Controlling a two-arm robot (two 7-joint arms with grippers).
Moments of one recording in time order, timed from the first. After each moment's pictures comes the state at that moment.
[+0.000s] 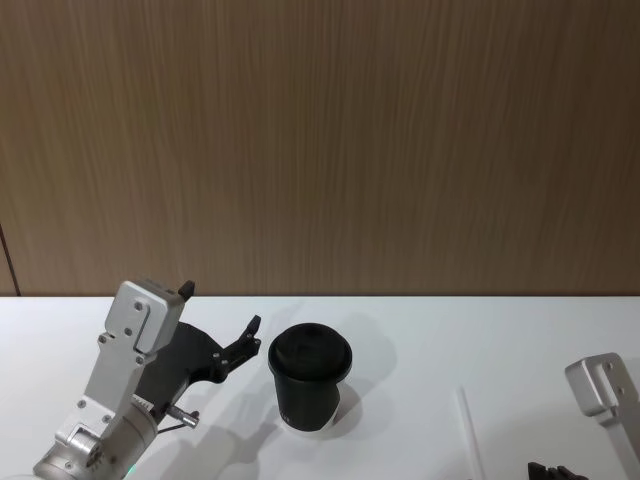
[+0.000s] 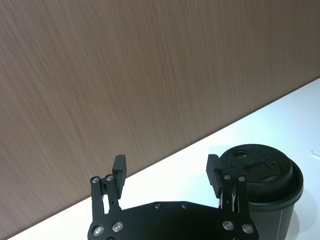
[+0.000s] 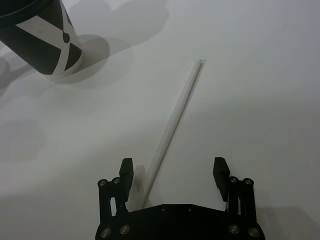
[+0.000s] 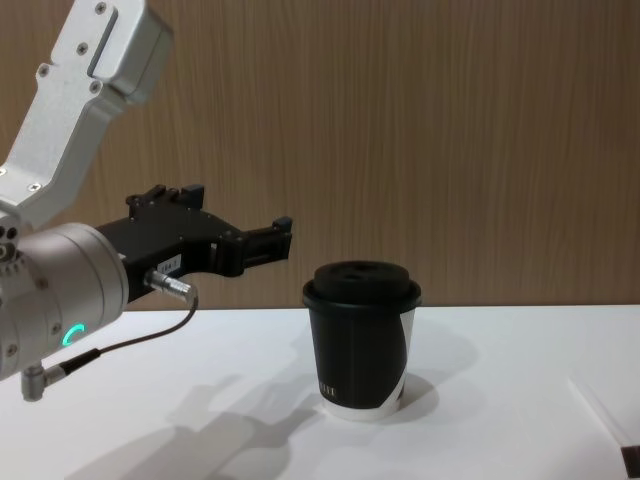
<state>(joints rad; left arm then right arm) -0.24 0.38 0.45 -1.63 -0.20 0.01 -0.01 -0.07 0.42 -0.11 -1.92 0.40 0.83 0.16</state>
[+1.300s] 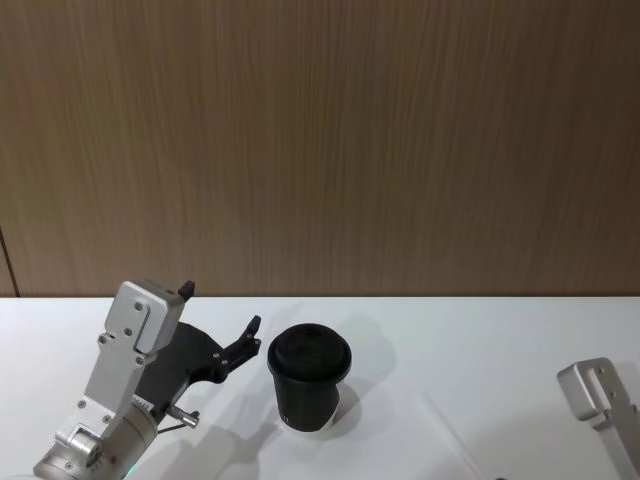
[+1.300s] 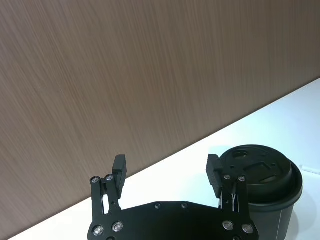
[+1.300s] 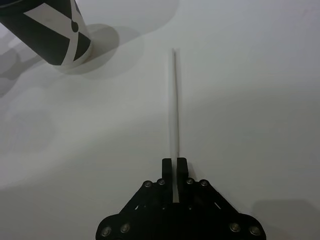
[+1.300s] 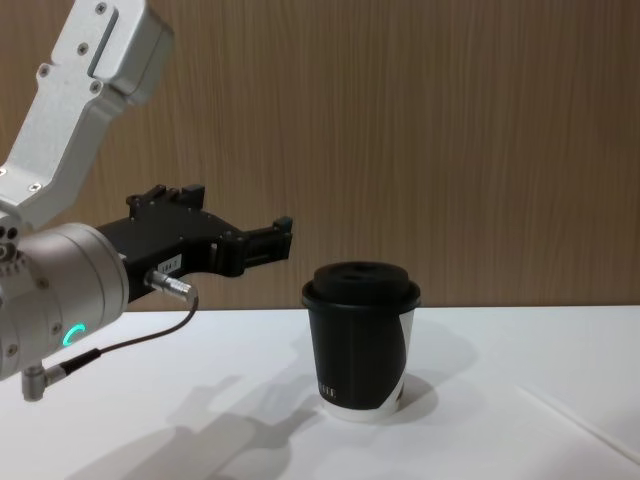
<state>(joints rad) -0.24 0.38 0.45 -1.63 -0.20 0.01 -0.01 -0.06 0.41 -0.11 -1.91 0.39 0.88 0.20</state>
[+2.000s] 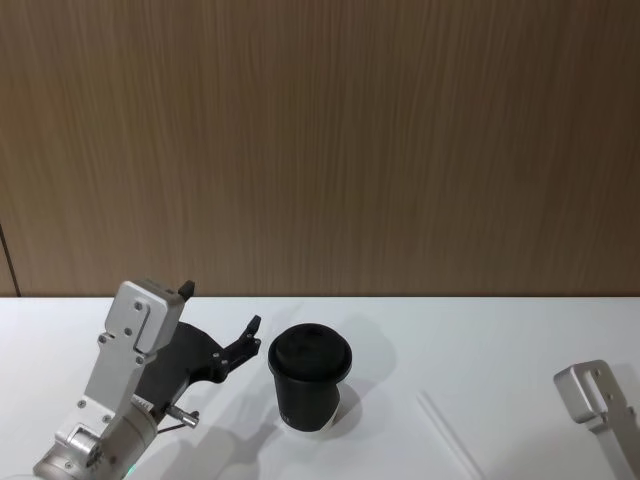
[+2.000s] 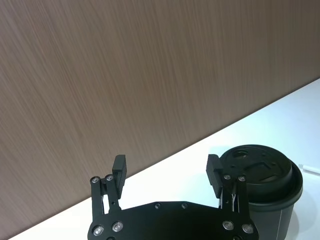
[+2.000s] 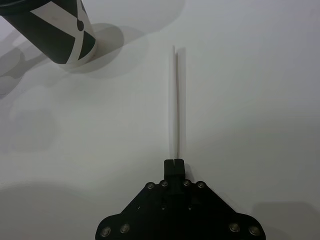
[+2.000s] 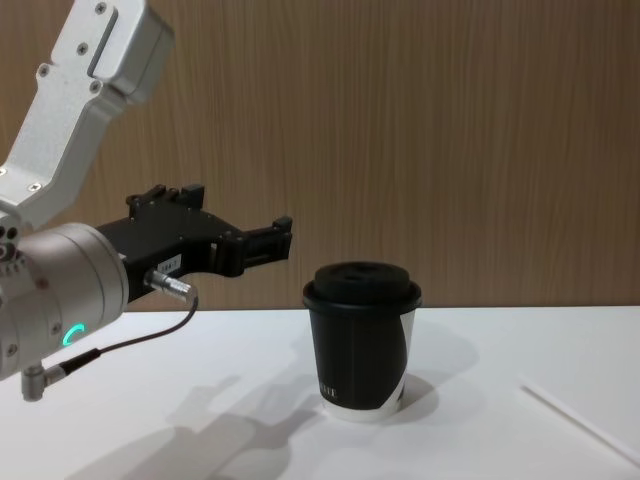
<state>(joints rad) -0.24 0.38 0.45 -1.63 -0.20 0.01 -0.01 -0.07 0.41 -0.11 -1.91 0.38 0.88 0.22</state>
